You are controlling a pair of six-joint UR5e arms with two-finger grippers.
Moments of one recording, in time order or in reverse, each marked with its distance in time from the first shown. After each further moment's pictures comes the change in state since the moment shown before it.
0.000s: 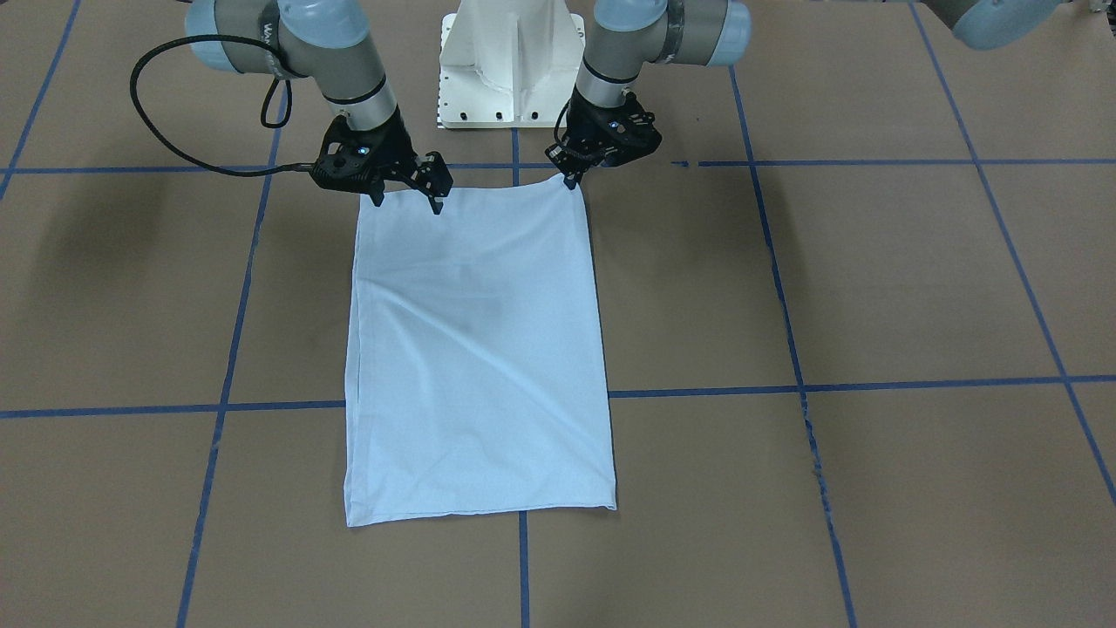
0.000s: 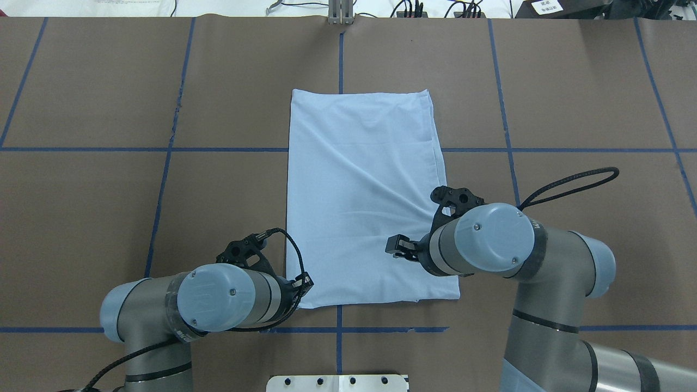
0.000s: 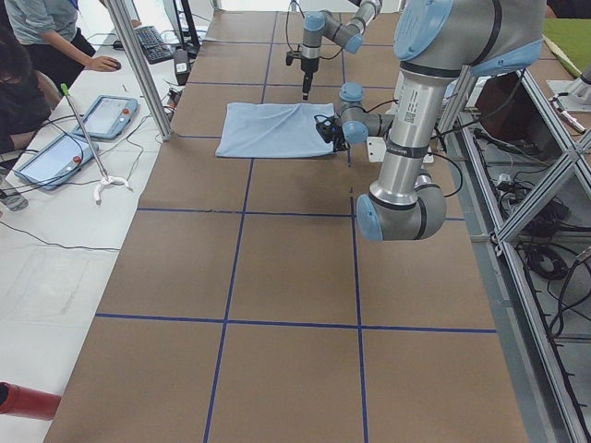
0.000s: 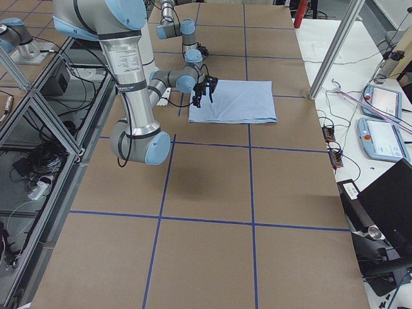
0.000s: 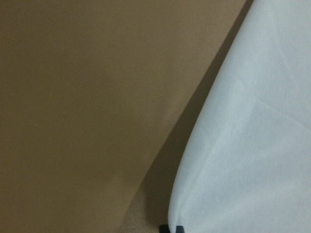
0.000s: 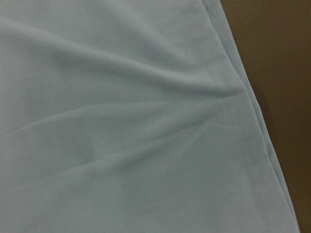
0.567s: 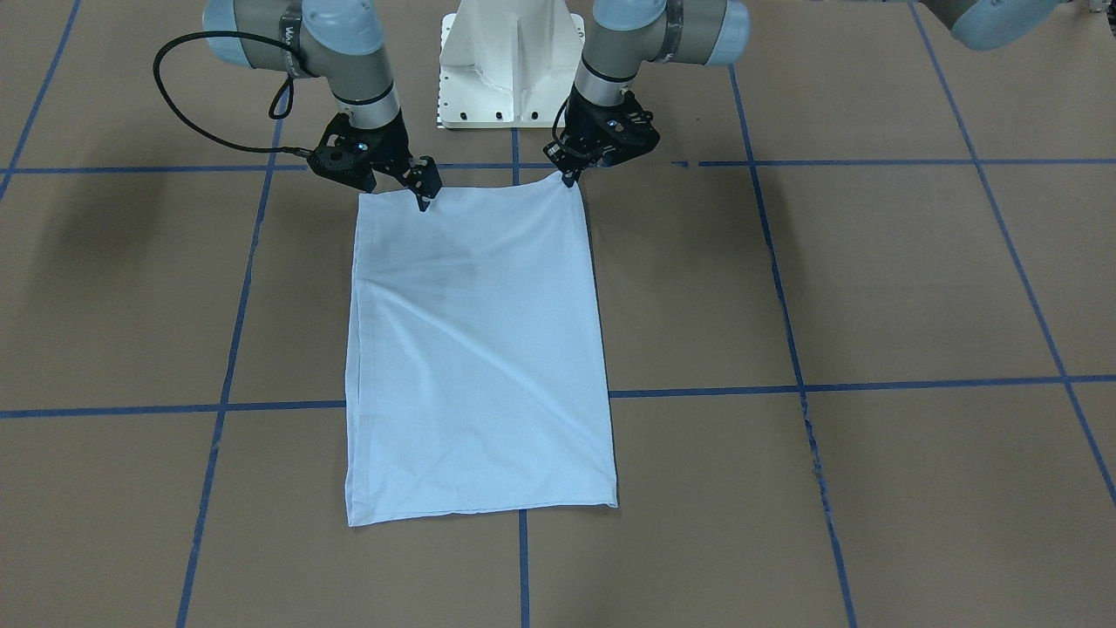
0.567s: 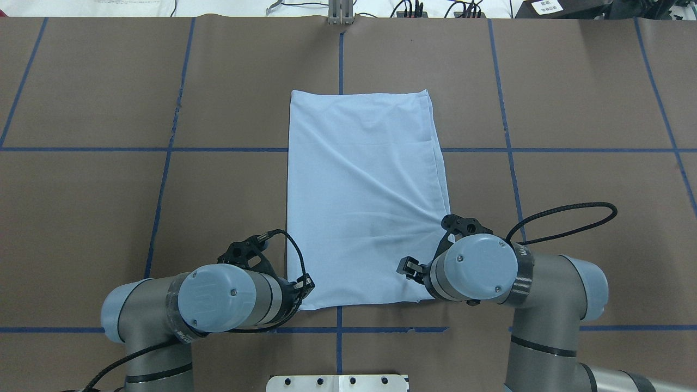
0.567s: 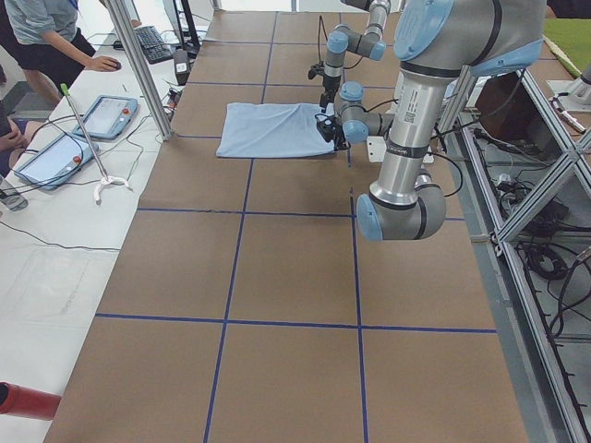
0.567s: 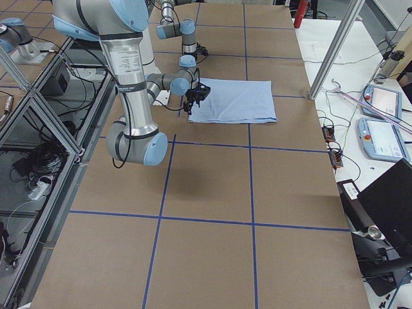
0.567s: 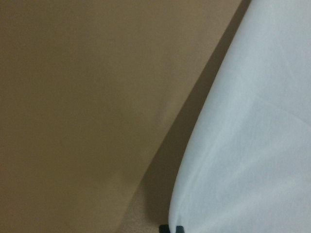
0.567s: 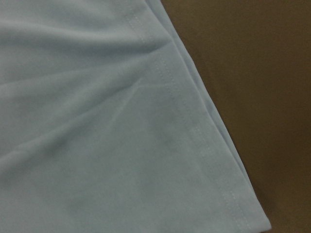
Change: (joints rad) left arm 0.002 -0.002 0.000 -0.001 -0.009 0.000; right arm -0.060 -0.017 -0.007 -0.107 -0.021 0.117
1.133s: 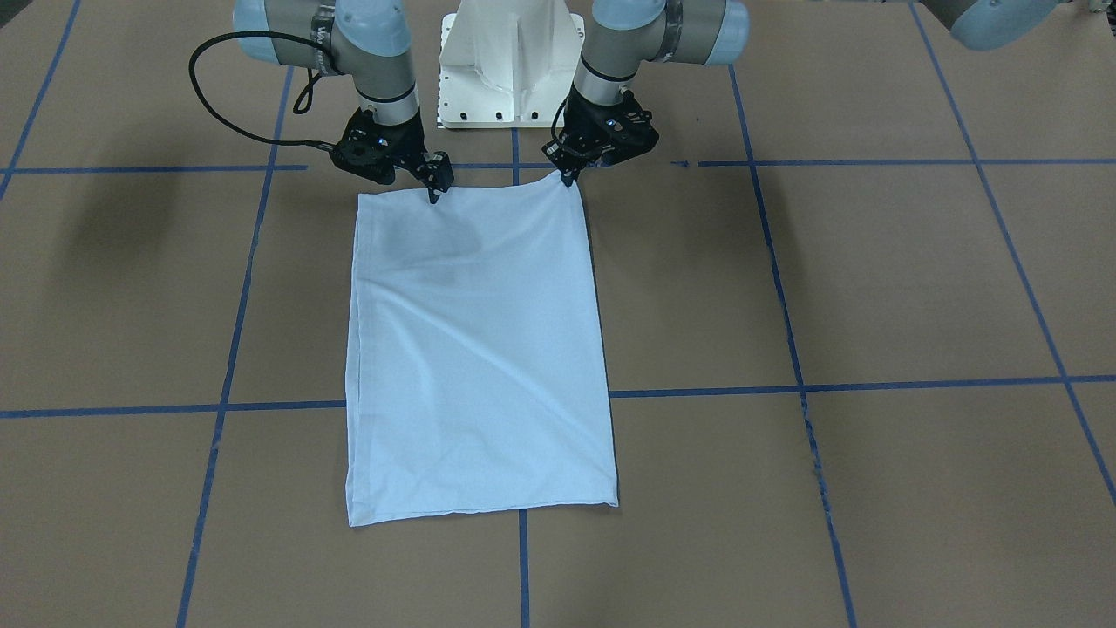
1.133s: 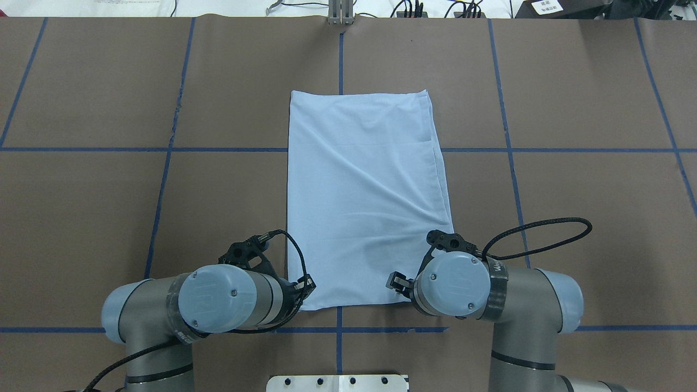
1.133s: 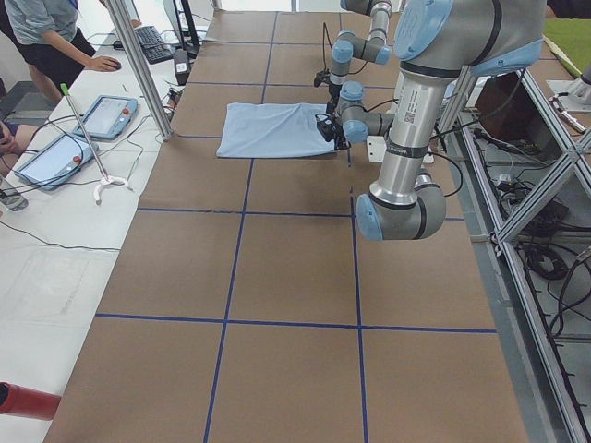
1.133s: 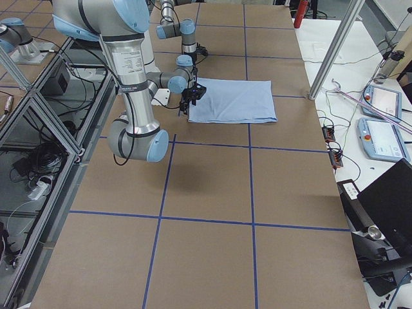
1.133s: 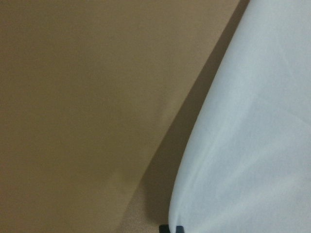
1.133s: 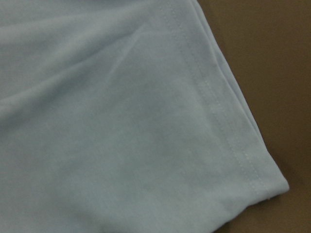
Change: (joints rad) left arm 0.001 -0.002 0.000 -0.002 0.000 0.000; right arm -0.043 0.049 -0.043 -0.031 -0.017 0.025
